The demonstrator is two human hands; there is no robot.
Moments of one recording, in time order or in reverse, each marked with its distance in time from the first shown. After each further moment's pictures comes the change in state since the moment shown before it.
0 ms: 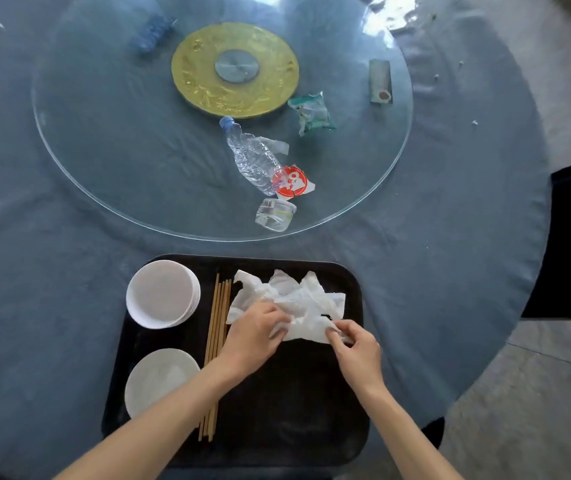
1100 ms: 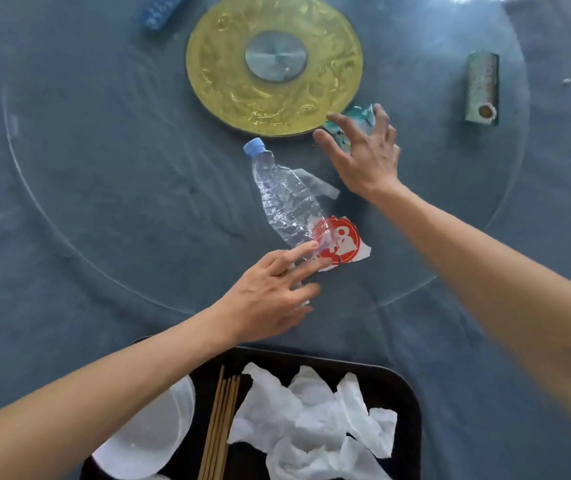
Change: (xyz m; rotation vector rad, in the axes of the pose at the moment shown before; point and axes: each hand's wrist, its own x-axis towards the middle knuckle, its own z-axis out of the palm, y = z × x) left_hand 0.209 -0.071 -0.095 0.603 0.090 0.559; right_hand 0.394 -0.277 0.073 -0.621 0.031 -0.542
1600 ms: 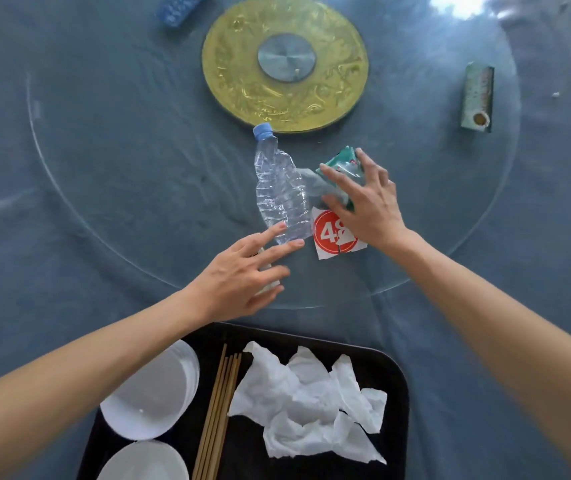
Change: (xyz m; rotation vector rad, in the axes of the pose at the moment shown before) left_hand -0.037 -0.019 -0.022 -0.023 -0.059 -0.069; right_hand -0.076 0.029 0.015 -0.151 -0.025 -0.290
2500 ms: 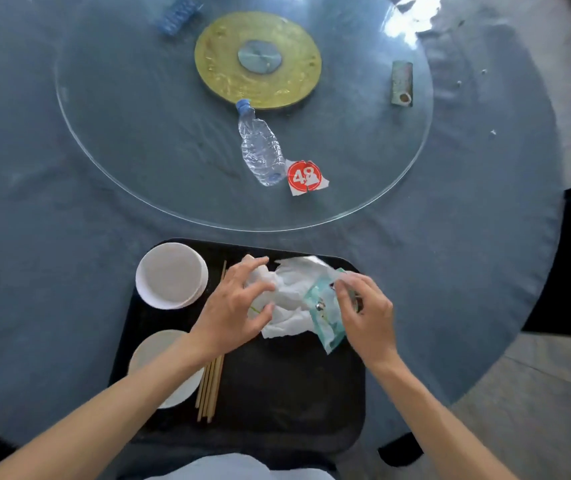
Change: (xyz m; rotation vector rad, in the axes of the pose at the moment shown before) left_hand -0.123 0.176 -0.014 -0.467 0.181 -0.404; right_hand -0.342 -0.109 -0.039 0.564 0.323 0.341
